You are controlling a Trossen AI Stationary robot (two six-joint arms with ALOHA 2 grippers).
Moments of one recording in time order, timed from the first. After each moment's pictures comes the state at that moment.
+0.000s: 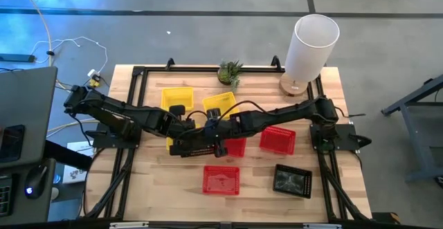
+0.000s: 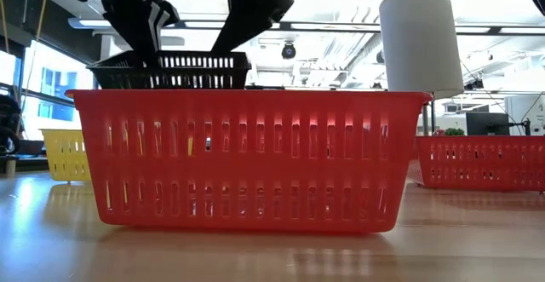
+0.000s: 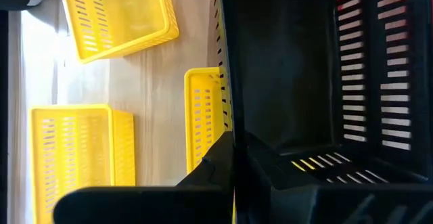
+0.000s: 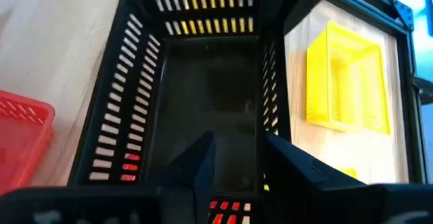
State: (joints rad) left arm -0.13 1.41 1.14 -1.04 -0.33 -0.22; right arm 0.14 2.01 1.75 -0.59 0.24 -0.29
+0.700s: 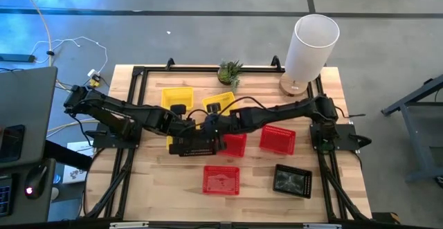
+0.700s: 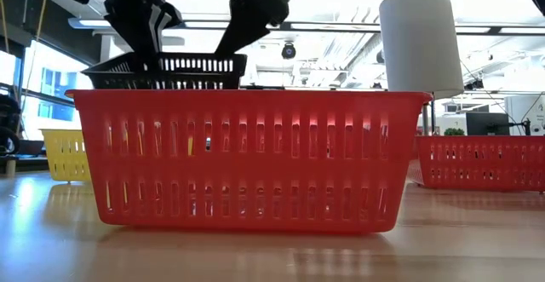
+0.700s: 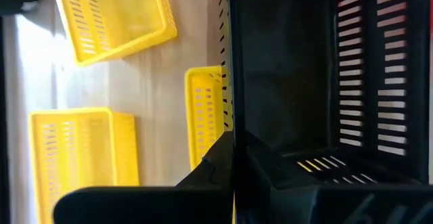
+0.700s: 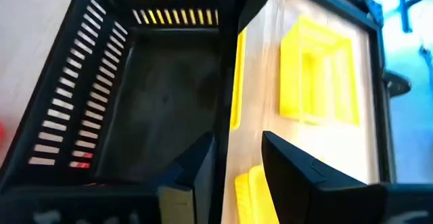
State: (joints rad) left arm -0.12 1.41 1.14 -1.04 -0.32 -0.17; right arm 0.11 2.00 1.75 -0.59 0.28 -0.31
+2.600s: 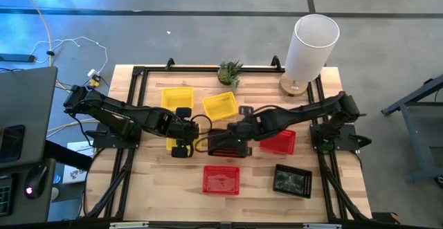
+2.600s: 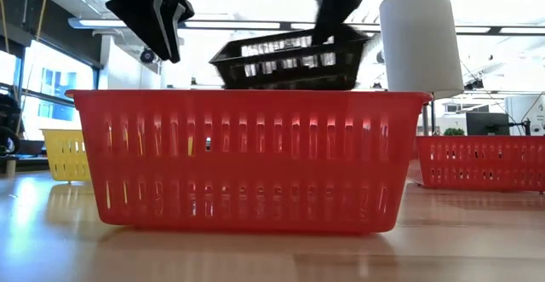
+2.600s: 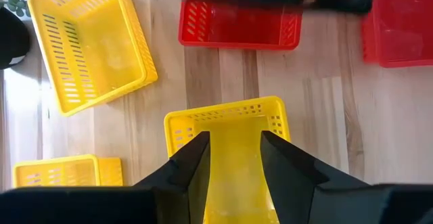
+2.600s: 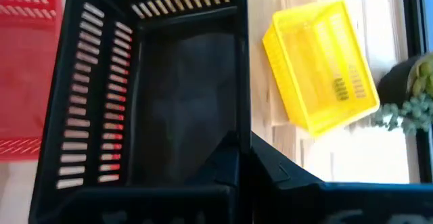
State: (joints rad) left arm -0.13 1.41 1.14 -0.92 -0.28 -0.09; right arm 0.21 1.76 1.59 -1.00 0.34 0.13
